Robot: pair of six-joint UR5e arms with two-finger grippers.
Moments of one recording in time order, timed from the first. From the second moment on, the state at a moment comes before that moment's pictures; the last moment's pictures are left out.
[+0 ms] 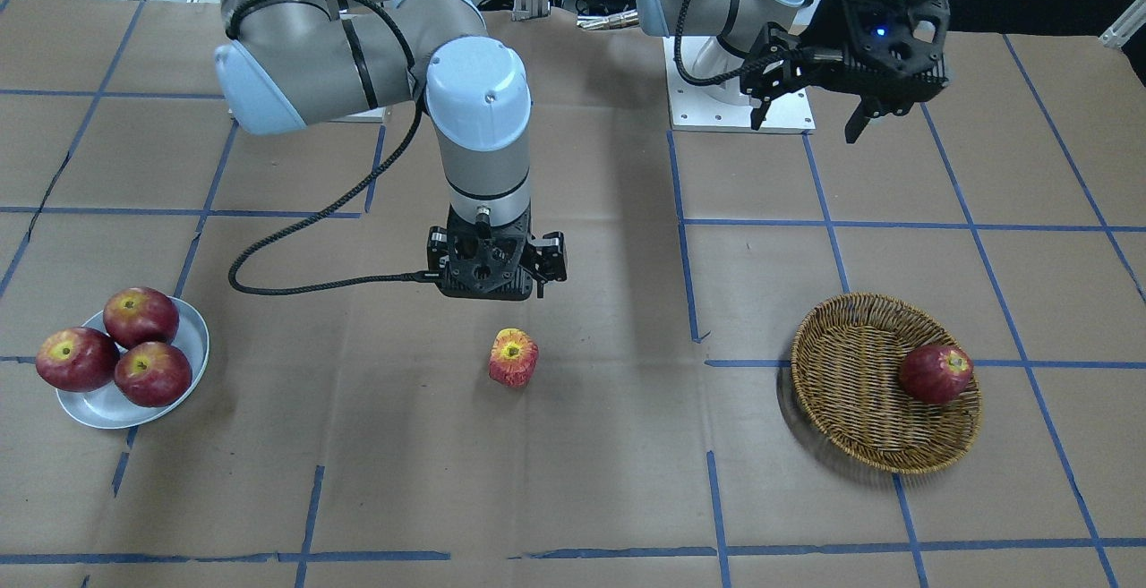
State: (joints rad) left arm -1.55 -1.48 -1.58 -1.63 1.56 0.21; right arm 1.95 -1.21 1.66 -2.08 -1.59 0.44
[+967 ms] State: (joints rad) left arm -1.62 -1.48 -1.61 -1.60 1.57 0.21; right arm 1.96 -0.99 1.66 -2.29 -1.62 0.43
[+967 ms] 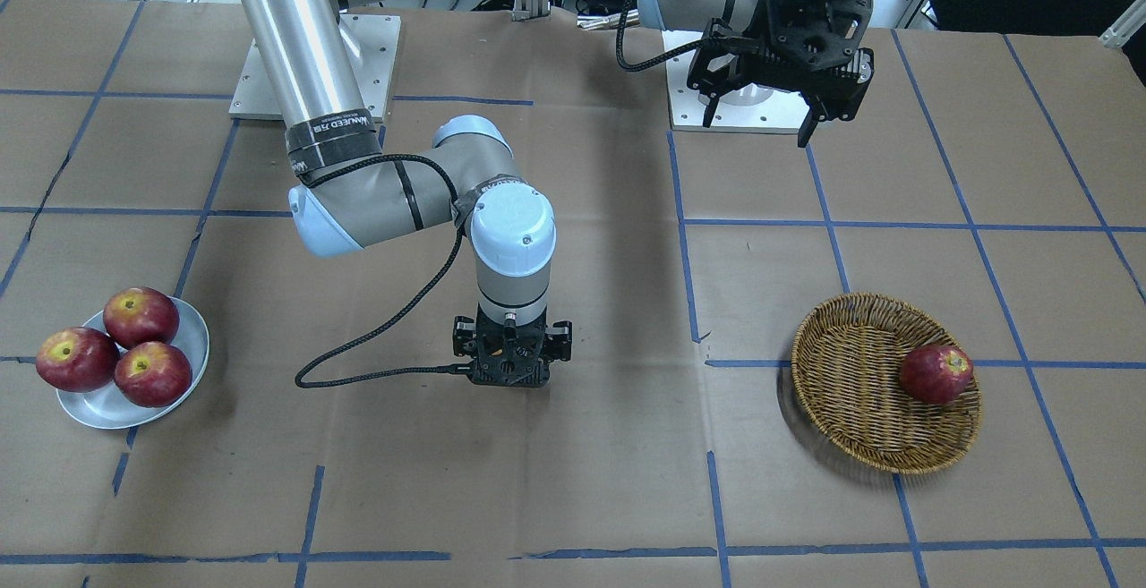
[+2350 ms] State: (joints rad) left arm -1.62 -1.47 -1.61 -1.60 1.58 0.21; right arm 1.41 -1.36 1.78 -2.07 -1.60 -0.22
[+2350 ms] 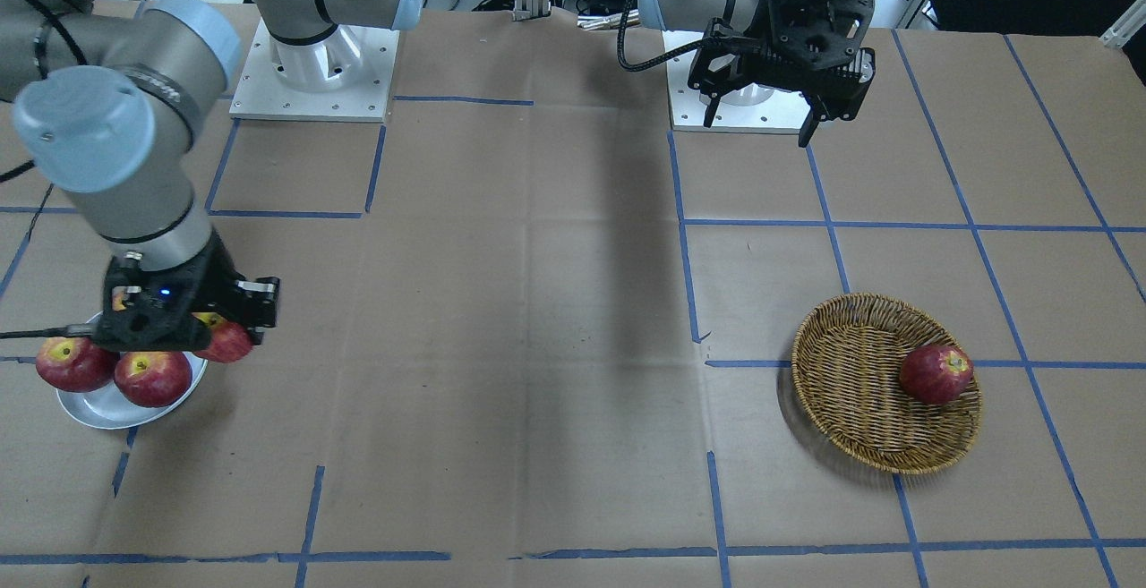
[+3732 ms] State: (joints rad) left arm -1.62 -1.47 -1.61 -1.60 1.58 0.21; right arm 1.09 -1.28 1.86 -2.16 -1.54 -0.66
